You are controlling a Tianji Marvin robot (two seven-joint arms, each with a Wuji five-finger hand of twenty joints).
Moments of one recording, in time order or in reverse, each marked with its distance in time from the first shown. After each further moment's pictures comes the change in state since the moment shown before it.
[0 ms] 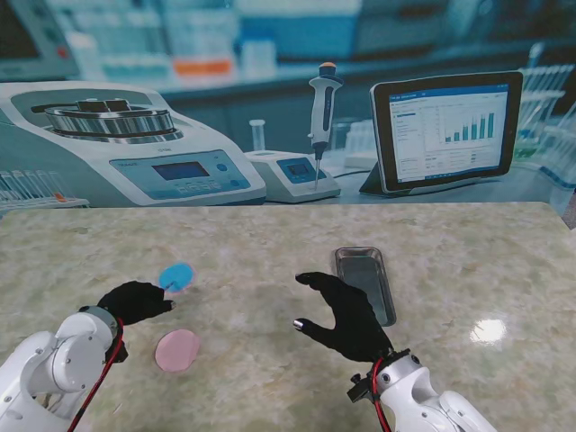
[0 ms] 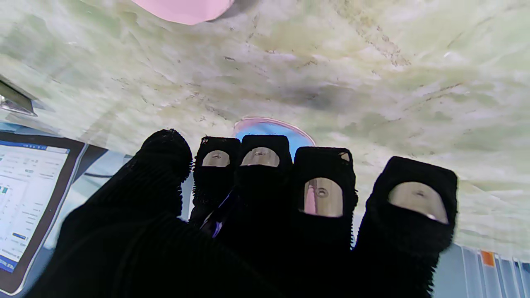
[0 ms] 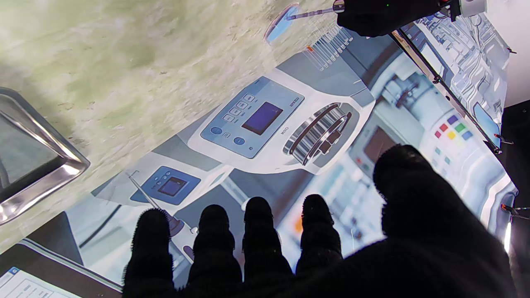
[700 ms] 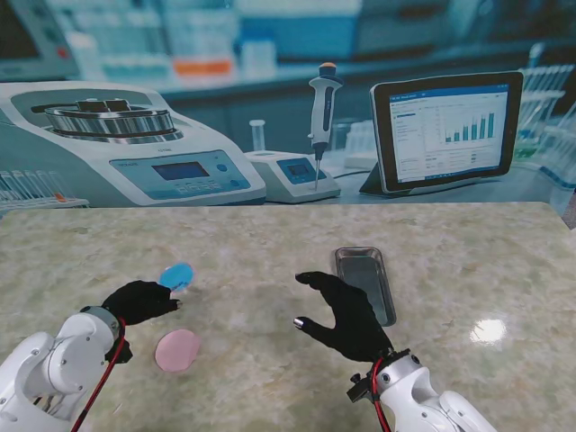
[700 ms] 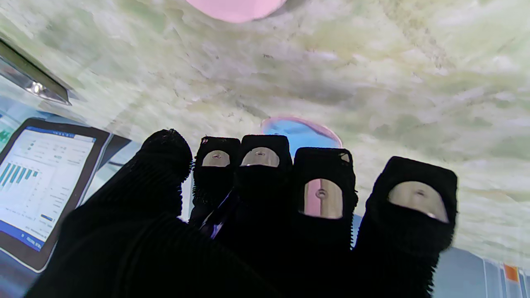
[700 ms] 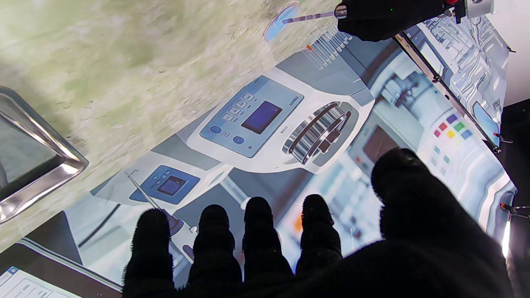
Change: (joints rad) left arm 0.015 0.001 -0.004 -0.029 -0.063 -0.024 0.002; right arm -0.001 -0.001 0.000 -0.003 0.000 0.000 -0.001; left_hand 0.000 0.000 0.000 0.000 0.000 0.000 0.000 0.000 0.001 -0.001 0.000 0.000 0.000 0.000 0.008 -0.005 0.000 0.000 0.001 -0.012; right_hand 0.000 0.023 -0.001 0.000 0.000 0.001 0.000 0.000 0.000 0.000 0.000 0.000 0.000 0.000 0.000 0.000 0.000 0.000 0.000 0.000
